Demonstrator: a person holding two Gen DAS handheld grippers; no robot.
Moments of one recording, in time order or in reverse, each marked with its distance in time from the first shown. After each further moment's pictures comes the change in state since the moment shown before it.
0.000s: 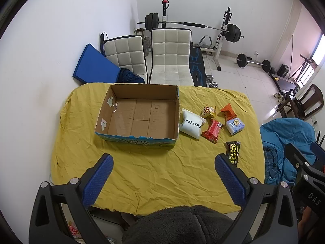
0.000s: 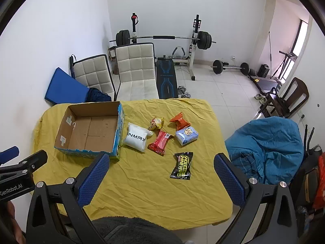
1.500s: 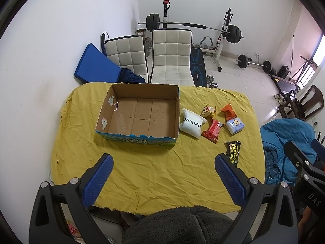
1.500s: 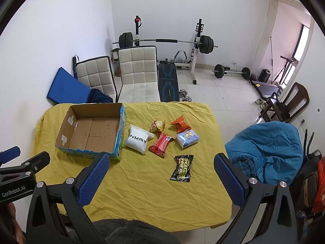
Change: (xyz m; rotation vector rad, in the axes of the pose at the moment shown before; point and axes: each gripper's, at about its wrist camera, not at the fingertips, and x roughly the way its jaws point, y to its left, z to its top) left arm -0.005 0.002 -0.007 -0.007 -0.006 0.004; right arm -0.012 0.012 -0.003 -0.021 -0.029 -0.002
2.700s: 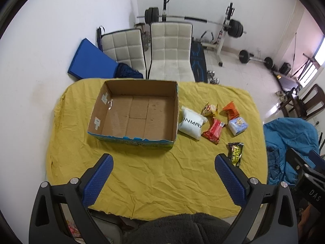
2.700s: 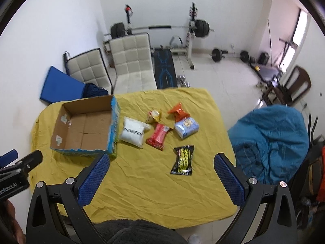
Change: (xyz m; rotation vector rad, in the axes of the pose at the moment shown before) left arm 0.058 -0.016 0.020 0.006 0.066 0.007; right arm 0.051 -0.025 0.002 0.077 0.100 0.012
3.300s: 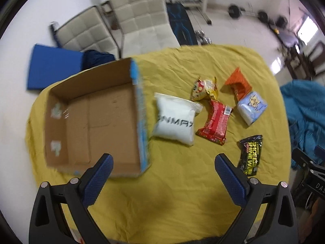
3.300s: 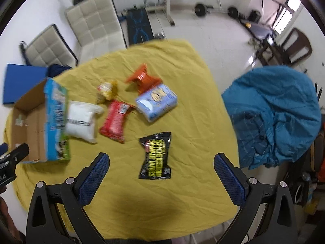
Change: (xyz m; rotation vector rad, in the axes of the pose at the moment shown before) left arm 0.221 -0.113 0.068 0.243 0.241 0.027; right arm 0.250 -0.117 0.027 0.126 0.325 -0.078
